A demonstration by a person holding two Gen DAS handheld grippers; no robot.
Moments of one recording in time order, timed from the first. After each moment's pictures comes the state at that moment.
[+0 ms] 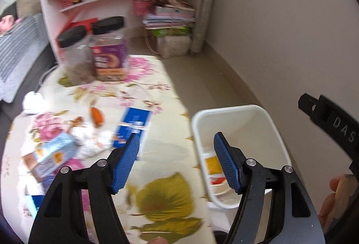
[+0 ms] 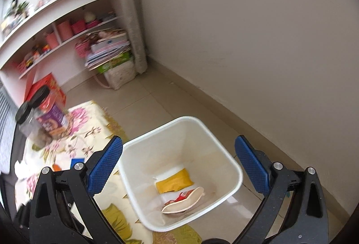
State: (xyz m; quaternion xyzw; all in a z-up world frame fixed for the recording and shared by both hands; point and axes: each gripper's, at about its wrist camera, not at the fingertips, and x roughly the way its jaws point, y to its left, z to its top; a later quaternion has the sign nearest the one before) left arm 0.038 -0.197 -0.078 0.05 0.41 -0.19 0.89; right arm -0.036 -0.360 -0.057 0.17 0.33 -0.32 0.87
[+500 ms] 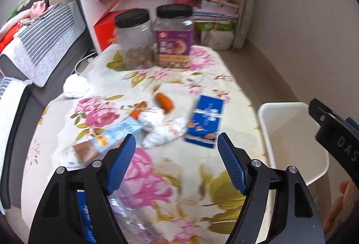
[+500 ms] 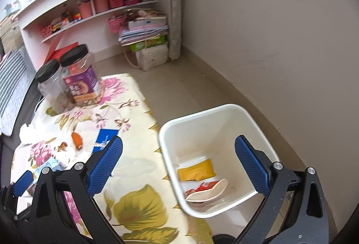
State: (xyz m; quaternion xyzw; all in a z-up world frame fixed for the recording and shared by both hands) left arm 0.062 -0.102 -0.090 0.07 0.43 -0.09 0.89; right arm 0.011 -0.274 -0.073 0.11 0.36 -0.25 0.89
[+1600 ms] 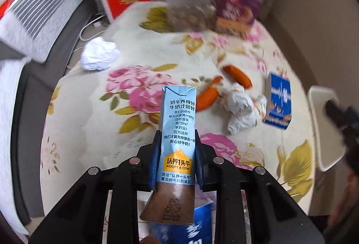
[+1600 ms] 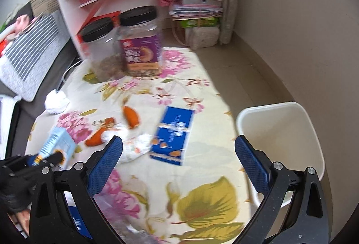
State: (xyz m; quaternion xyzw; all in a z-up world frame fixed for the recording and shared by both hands) left arm 0.136 0.031 -0.119 0.05 0.54 -0.09 0.83; right arm 0.078 -0.169 -0.094 0.08 0.43 -0.13 0.89
